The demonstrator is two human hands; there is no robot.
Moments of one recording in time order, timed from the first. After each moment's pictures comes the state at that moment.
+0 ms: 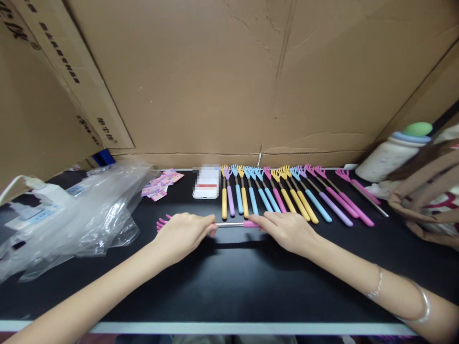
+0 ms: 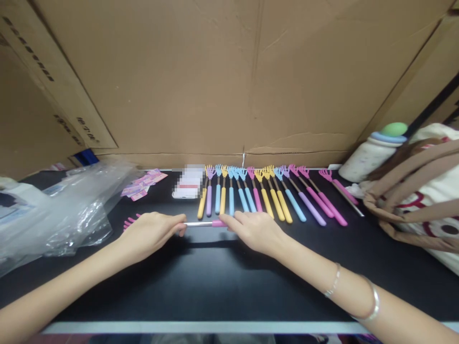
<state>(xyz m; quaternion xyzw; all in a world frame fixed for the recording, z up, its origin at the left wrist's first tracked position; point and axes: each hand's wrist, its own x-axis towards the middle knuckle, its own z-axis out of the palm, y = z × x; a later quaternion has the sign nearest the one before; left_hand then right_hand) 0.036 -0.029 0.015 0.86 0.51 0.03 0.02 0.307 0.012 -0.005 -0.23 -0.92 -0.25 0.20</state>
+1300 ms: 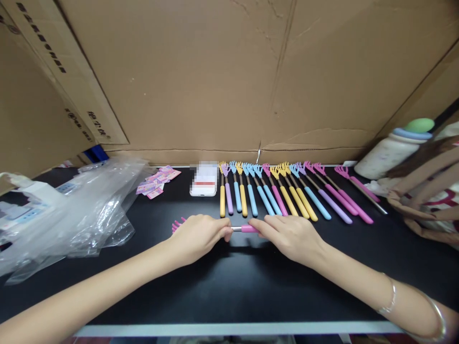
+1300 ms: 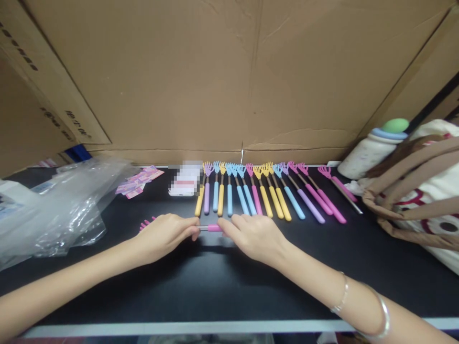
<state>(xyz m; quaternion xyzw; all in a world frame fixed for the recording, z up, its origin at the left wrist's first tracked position) 0.060 -0.021 0.009 0.88 0.45 0.07 0.11 0.302 -0.006 0.000 -0.24 -0.91 -0.27 0.22</state>
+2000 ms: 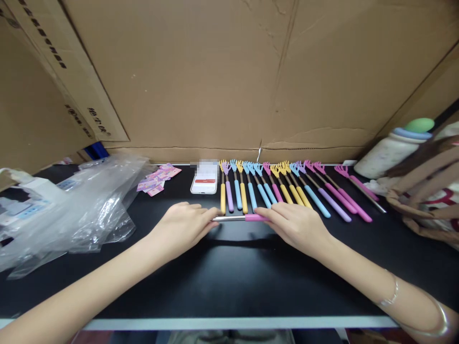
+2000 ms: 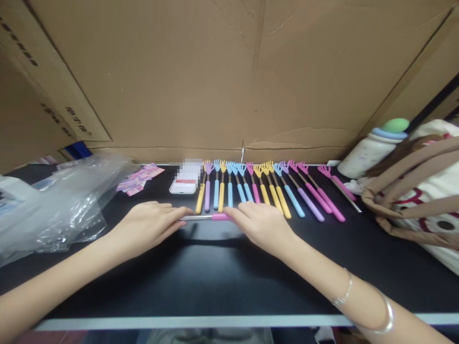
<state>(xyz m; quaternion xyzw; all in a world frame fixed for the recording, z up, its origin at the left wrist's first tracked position) 0.039 -0.027 0.020 0.88 0.45 0.06 -0.13 0.308 0.001 0.007 -0.26 -0.90 -0.25 0.24</state>
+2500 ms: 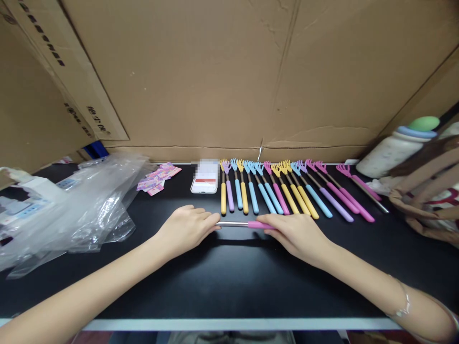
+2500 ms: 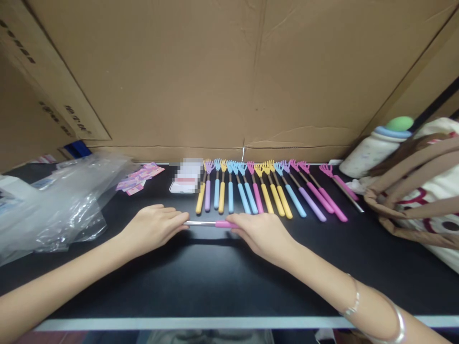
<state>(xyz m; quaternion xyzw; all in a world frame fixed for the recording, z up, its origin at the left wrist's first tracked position) 0.036 -0.021 -0.007 0.89 0.37 0.12 -0.23 0.317 -0.004 -0.006 -0.34 -0.92 -0.02 0.17</state>
